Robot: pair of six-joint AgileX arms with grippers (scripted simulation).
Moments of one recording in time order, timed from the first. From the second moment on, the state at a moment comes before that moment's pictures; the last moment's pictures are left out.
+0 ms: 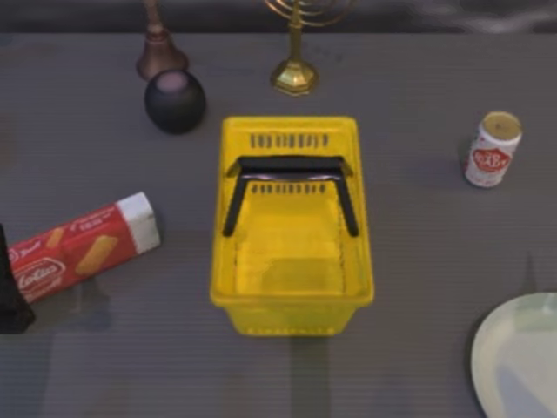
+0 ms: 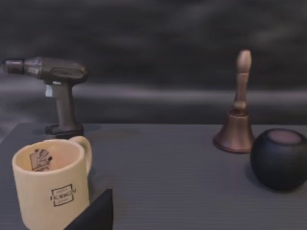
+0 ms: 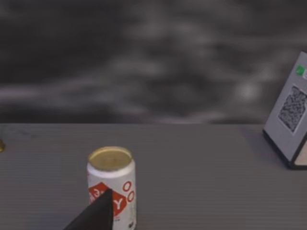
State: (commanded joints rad) left arm 0.00 0.00 0.00 0.00 0.00 0.00; right arm 0.00 0.00 0.00 0.00 0.00 0.00
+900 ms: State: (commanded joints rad) left arm 0.00 0.00 0.00 0.00 0.00 0.00; right arm 0.01 0.76 0.63 -0.54 0.03 -0.14
